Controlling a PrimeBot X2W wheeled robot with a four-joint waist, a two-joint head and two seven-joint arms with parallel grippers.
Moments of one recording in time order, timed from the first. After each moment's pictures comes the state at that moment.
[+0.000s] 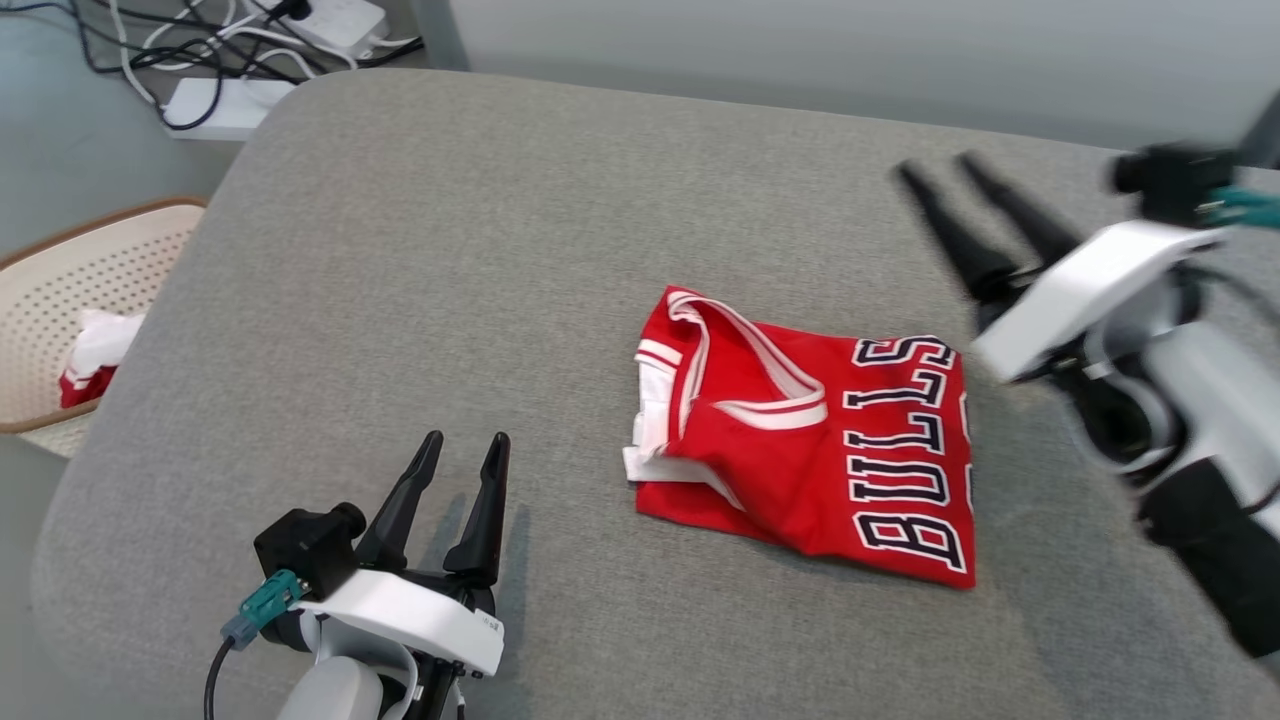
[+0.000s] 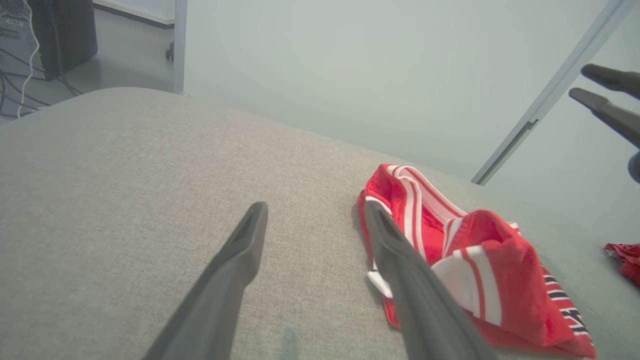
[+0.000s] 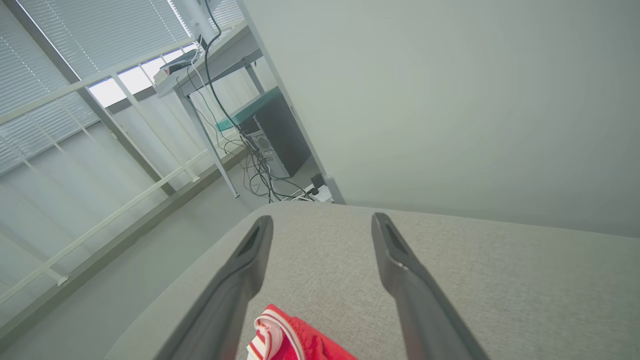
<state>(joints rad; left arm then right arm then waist) -0.19 0.06 -0.23 0.37 -0.49 -0.12 -0.25 -0.81 -0.38 0.68 0.47 1.05 0.13 -0.05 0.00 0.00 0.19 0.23</state>
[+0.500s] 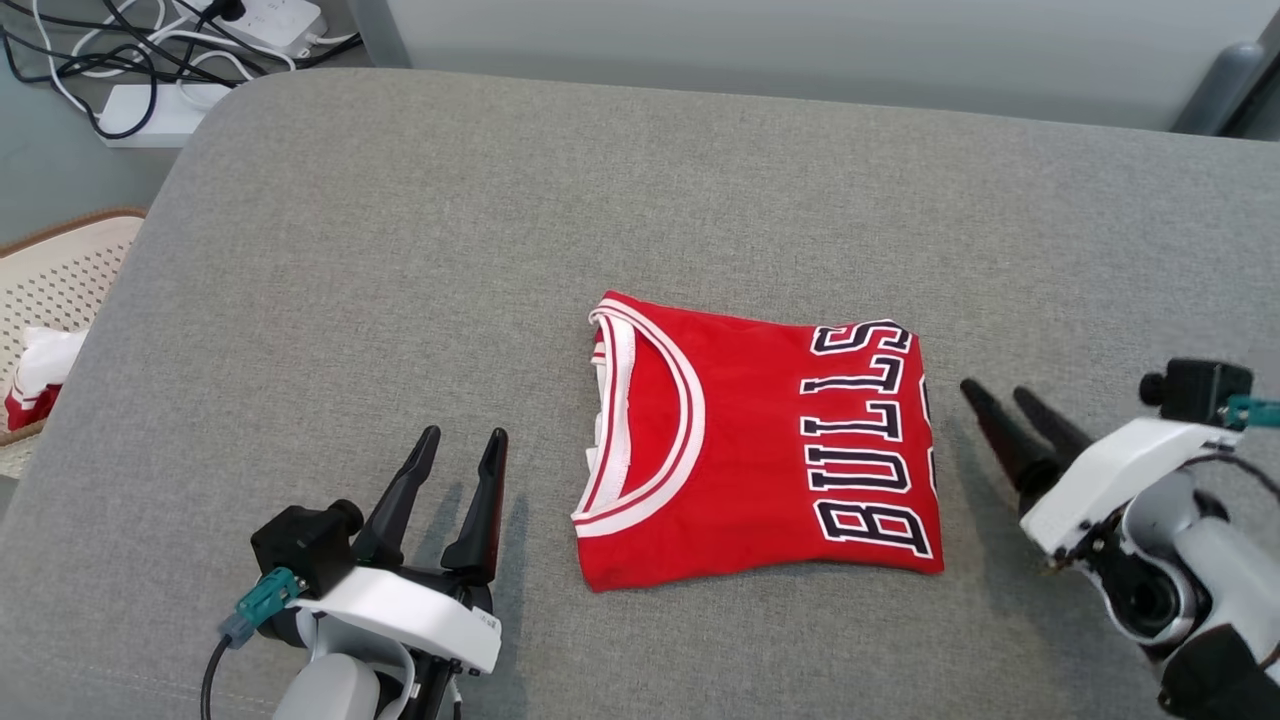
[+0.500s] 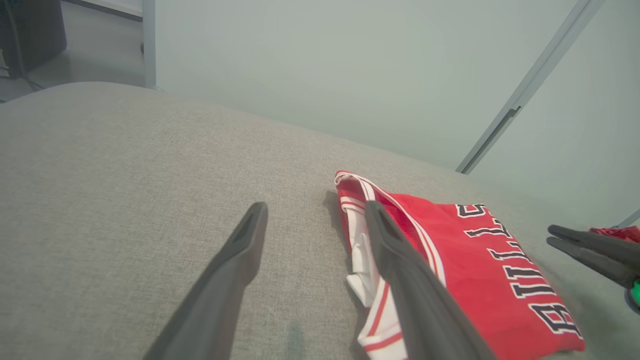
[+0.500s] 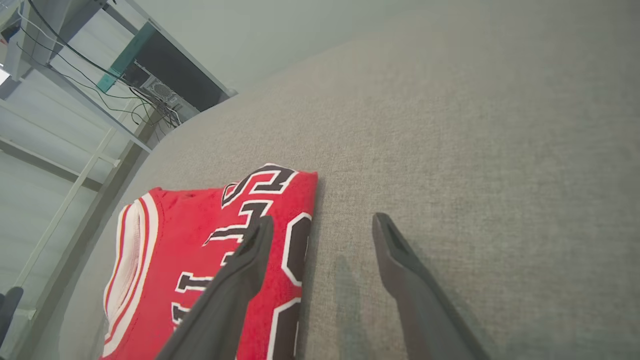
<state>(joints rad) -0.19 0.06 -0.23 0.35 -0.48 -0.12 -0.25 -0.52 -0.41 0.59 0.56 1.15 0.13 -0.01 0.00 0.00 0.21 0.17</state>
